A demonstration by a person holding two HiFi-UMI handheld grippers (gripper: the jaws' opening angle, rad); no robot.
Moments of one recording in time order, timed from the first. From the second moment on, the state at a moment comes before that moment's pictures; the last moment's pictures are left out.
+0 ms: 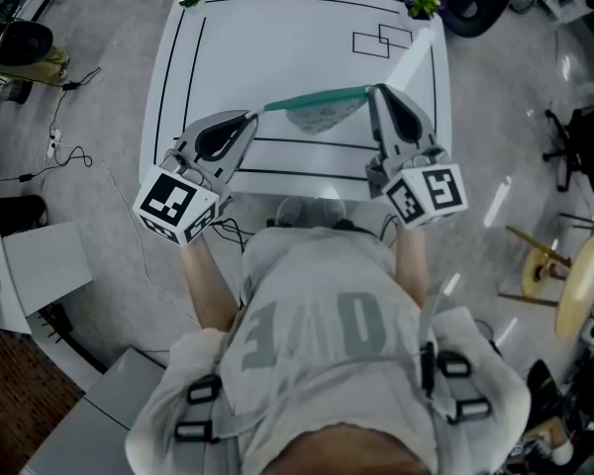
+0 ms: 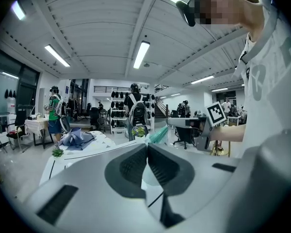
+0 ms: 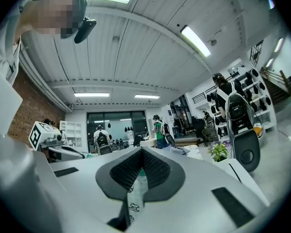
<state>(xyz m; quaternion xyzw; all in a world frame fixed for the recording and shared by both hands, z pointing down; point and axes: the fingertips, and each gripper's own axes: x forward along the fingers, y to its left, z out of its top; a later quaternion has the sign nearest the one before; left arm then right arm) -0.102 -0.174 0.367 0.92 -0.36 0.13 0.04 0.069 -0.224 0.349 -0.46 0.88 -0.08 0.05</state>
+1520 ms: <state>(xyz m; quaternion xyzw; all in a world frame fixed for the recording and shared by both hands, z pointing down) -0.092 -0.225 0.373 0.88 -0.46 0.06 0.05 0.125 -0.268 0.443 -0.61 0.77 -0.18 0.00</state>
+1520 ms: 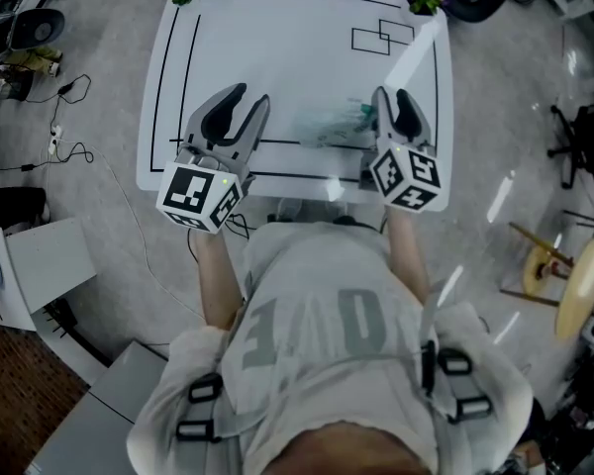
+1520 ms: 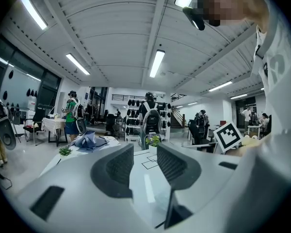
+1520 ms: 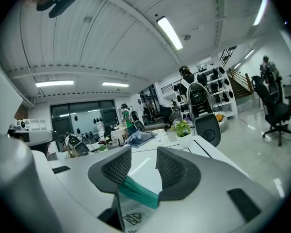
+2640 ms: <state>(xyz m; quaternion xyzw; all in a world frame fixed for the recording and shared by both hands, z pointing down) -0.041 -0.247 0.360 0.90 -0.44 0.05 0.05 0.180 -0.261 0.412 -0.66 0.74 -0.13 0.02</state>
